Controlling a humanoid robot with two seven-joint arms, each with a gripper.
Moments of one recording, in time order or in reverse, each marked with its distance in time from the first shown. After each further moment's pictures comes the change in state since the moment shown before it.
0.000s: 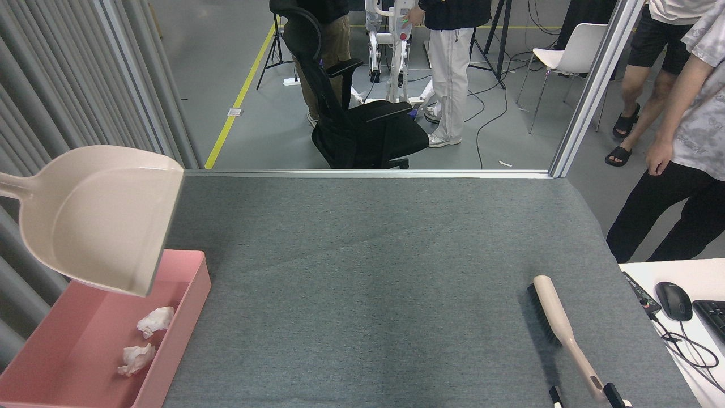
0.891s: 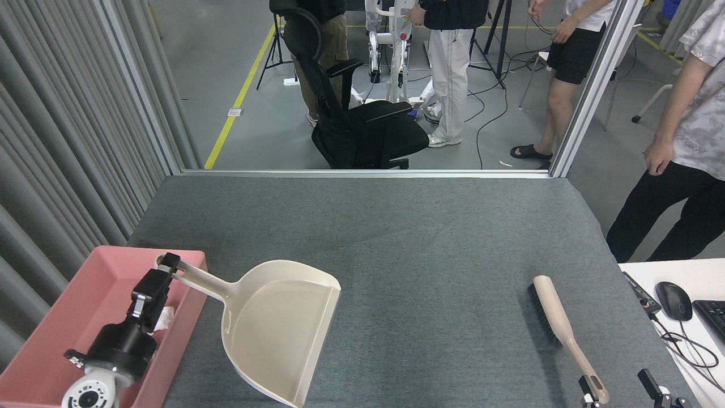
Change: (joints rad) left arm 0.193 -0.511 -0.197 -0.254 -0.486 0.086 0.026; right arm 0.021 -0.073 -0.057 -0.092 -0.003 -0.020 0.008
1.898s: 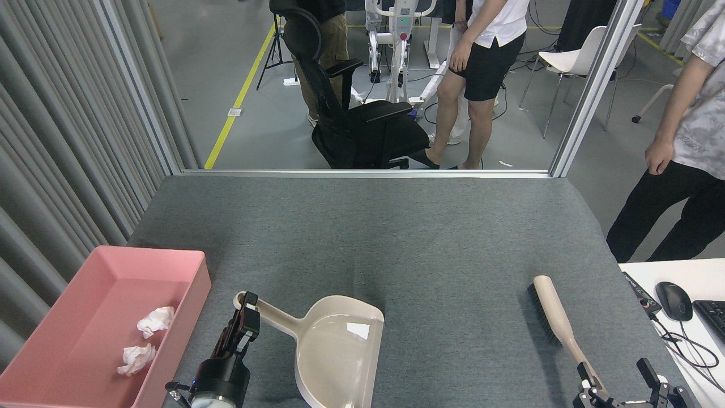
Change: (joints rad) left arm 0.032 -0.365 -0.048 0.099 -0.625 -0.019 0.139; right arm -0.037 0.033 -0.010 -0.028 -0.005 0.020 0.047
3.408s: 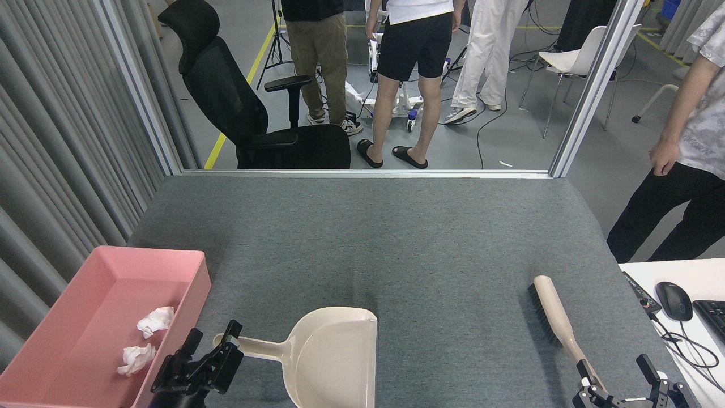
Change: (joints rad) left arm 0.153 0.216 0.004 -0.127 -0.184 -0.149 0.059; right arm 0.000 -0.007 0.003 -0.016 0.002 -0.007 0.004
